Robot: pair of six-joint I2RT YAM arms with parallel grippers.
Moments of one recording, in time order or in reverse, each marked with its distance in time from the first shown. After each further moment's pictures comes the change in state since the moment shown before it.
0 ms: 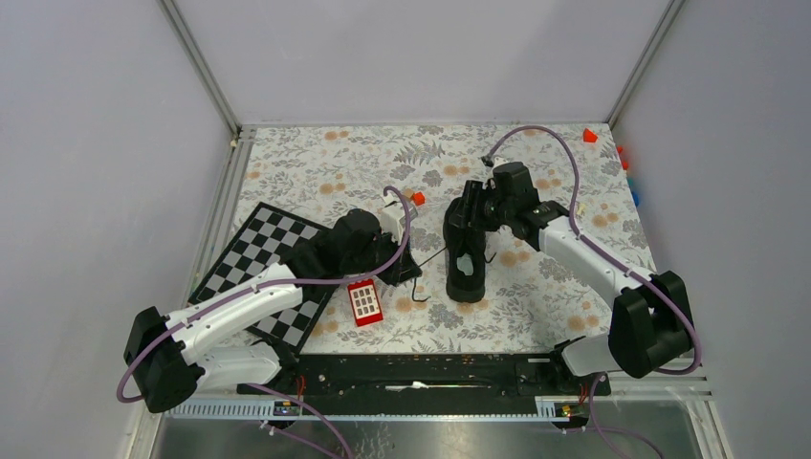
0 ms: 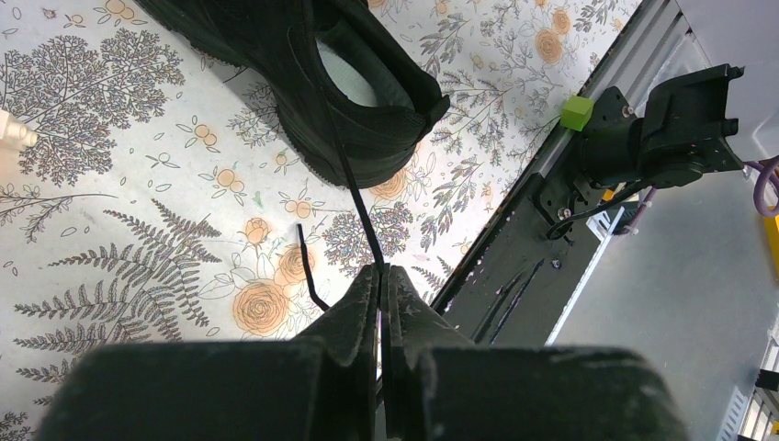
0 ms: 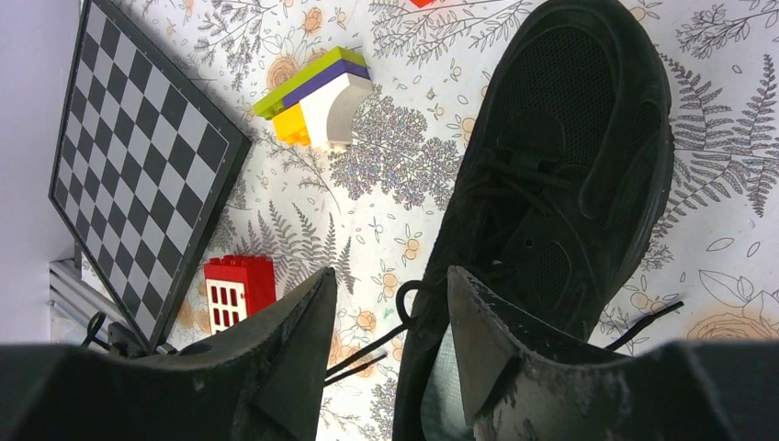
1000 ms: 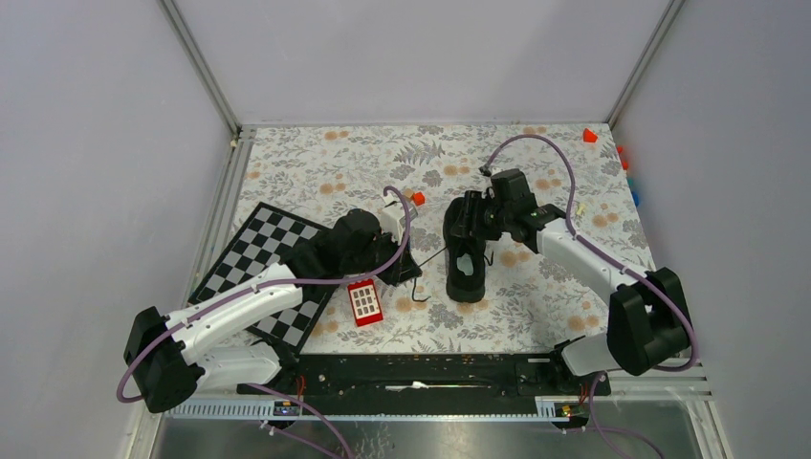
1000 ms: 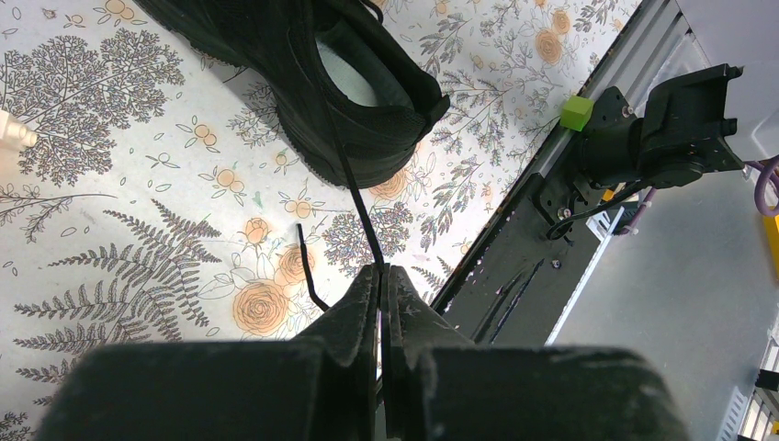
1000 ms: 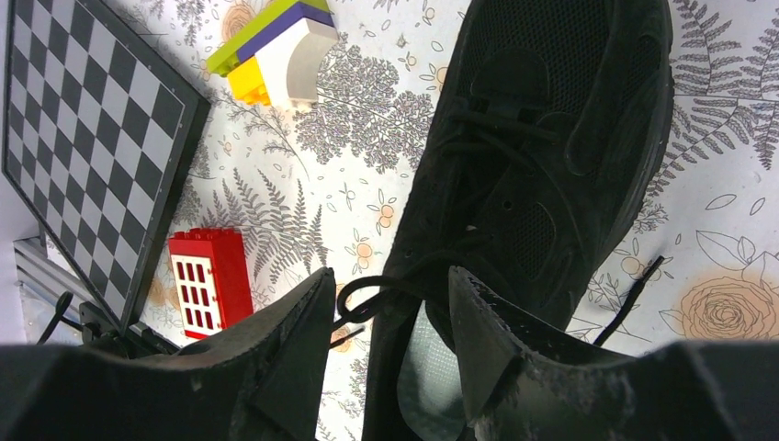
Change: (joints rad) left arm 0.000 0.000 0.000 0.000 0.000 0.000; right arm 0.000 0.005 -0.039 -0.040 -0.016 -0.021
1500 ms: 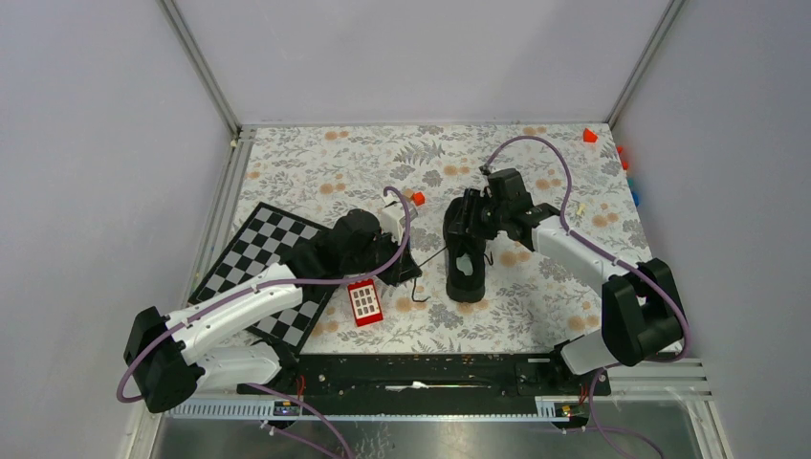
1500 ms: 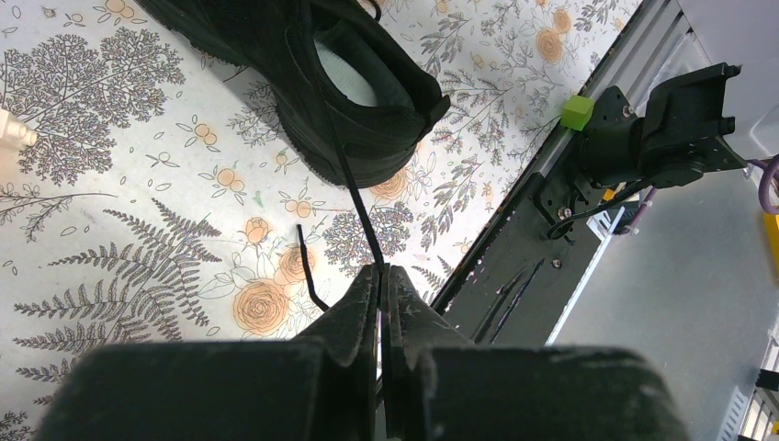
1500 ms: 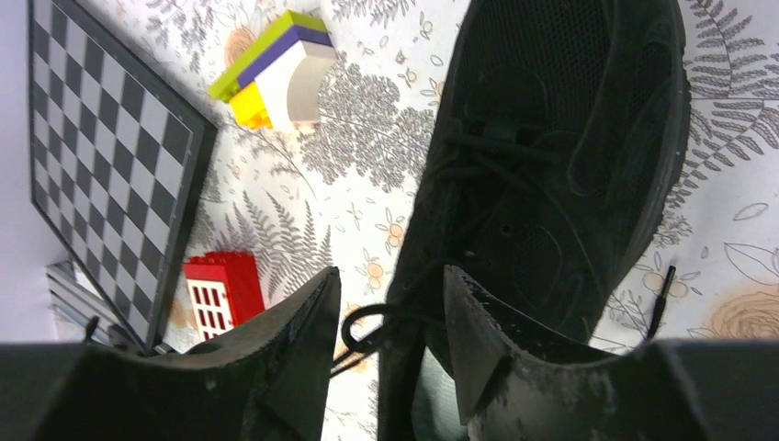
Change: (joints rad) left arm 0.000 0.000 -0.001 0.000 0.000 0.000; right arm 0.000 0.056 0.000 0.044 0.005 0.066
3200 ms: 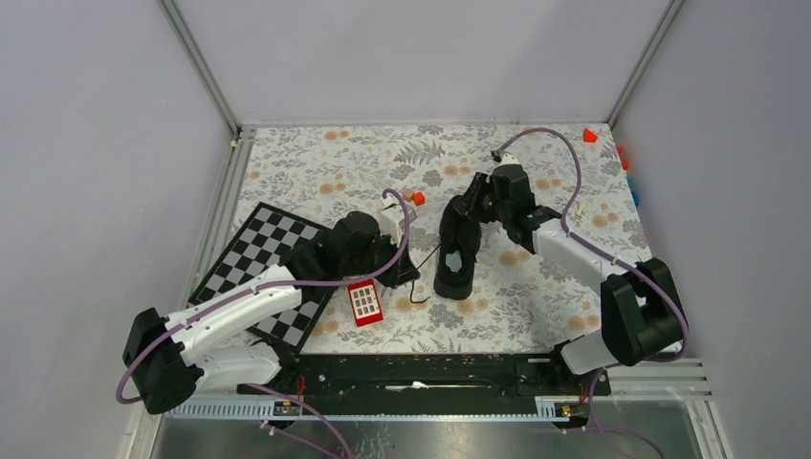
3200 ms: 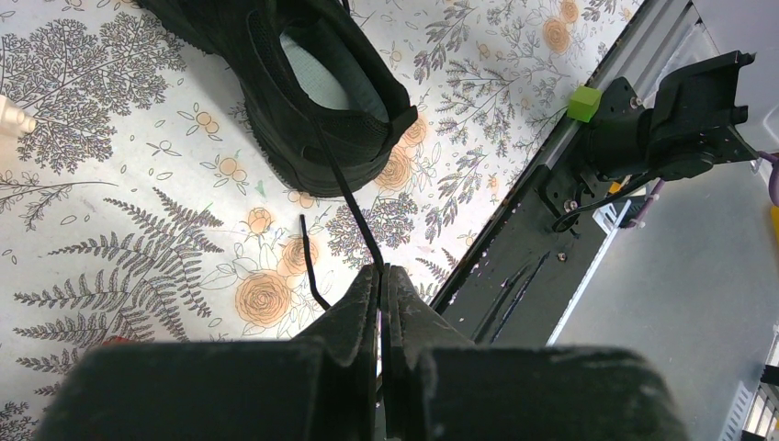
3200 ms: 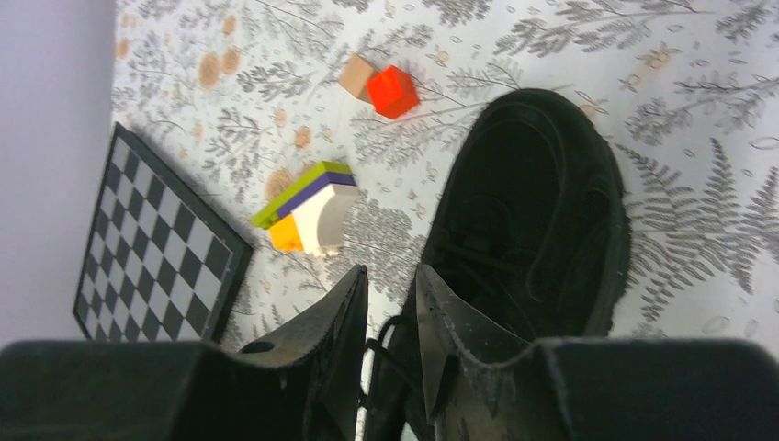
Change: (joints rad) left arm 0.000 -0.010 -0.016 -0.007 0.000 0.004; right arm -0.009 0.002 -0.045 0.309 0.138 0.083
